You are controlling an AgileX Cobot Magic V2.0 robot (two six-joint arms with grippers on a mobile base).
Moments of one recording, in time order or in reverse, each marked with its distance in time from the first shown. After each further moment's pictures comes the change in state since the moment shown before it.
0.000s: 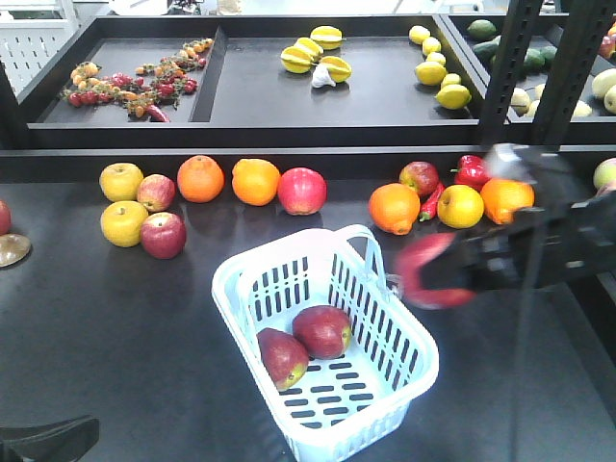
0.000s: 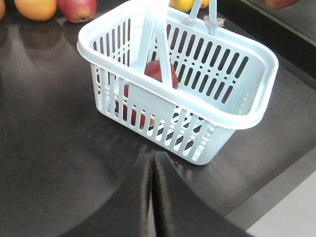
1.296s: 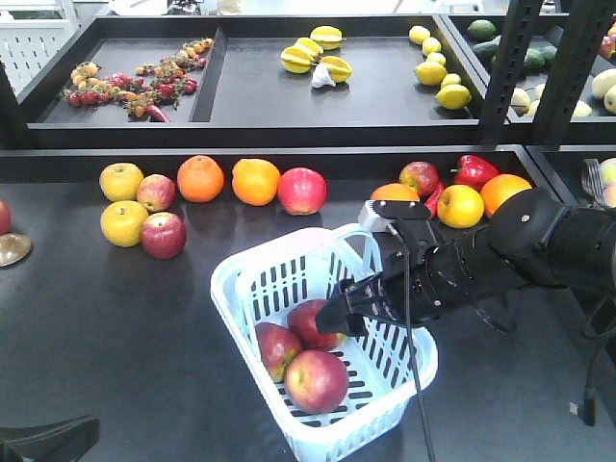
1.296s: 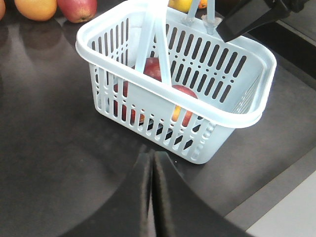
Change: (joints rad) left arm 0.000 0.000 0.000 0.000 0.000 0.000; right arm 0.281 0.230 0.000 0.085 -0.229 -0.031
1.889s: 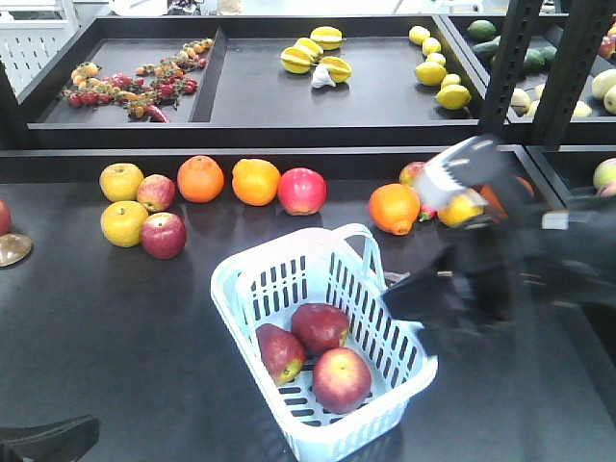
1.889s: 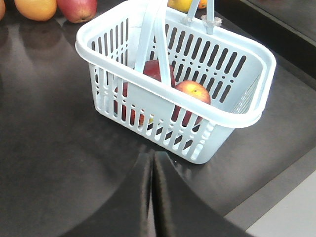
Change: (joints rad) left arm 0.000 0.000 0.000 0.000 0.000 0.000; right arm 0.000 -0.506 0.012 -0.165 0.276 -0.078
